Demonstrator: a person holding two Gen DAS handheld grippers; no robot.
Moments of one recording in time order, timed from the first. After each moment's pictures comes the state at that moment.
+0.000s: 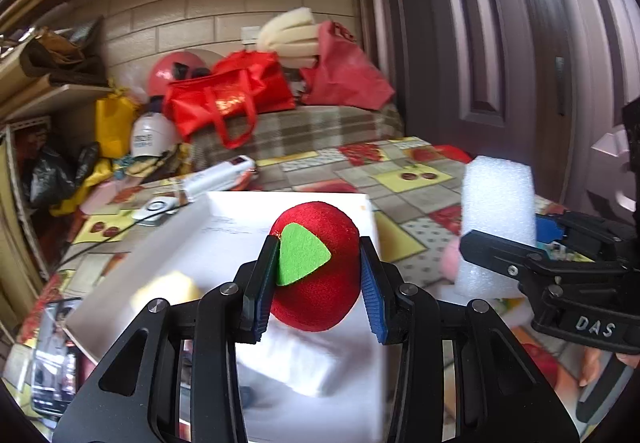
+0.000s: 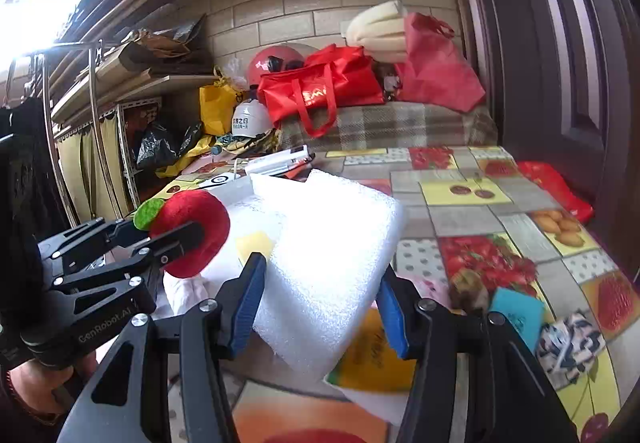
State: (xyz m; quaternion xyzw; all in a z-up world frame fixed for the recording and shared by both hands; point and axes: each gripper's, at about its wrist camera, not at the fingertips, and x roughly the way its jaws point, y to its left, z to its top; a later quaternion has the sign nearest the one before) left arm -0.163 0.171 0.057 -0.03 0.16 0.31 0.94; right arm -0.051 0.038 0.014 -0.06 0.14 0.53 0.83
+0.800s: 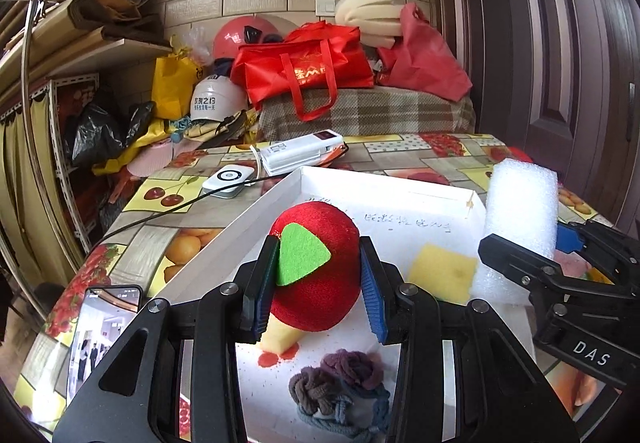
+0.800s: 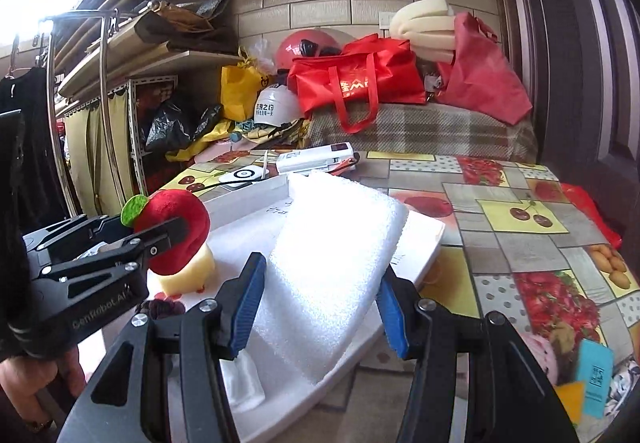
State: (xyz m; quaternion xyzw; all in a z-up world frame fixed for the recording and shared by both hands) left arm -0.193 0.259 0.046 -0.08 0.19 0.39 0.90; right arm -0.075 0.127 0.015 -0.10 0.14 0.55 0.82
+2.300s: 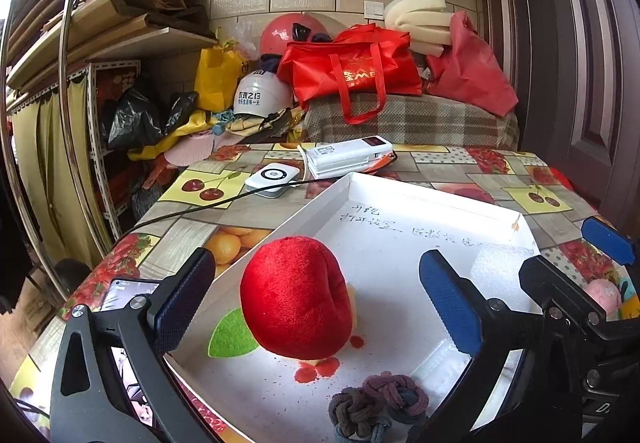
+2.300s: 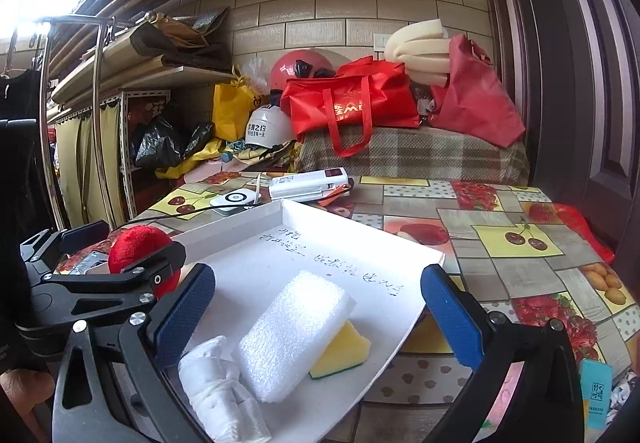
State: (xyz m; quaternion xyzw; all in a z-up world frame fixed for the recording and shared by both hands) left arm -0.204 0.277 0.047 -0.11 0.17 0.45 0.87; right arm -0.080 0.138 0.021 -0.08 0.10 0.53 0.84
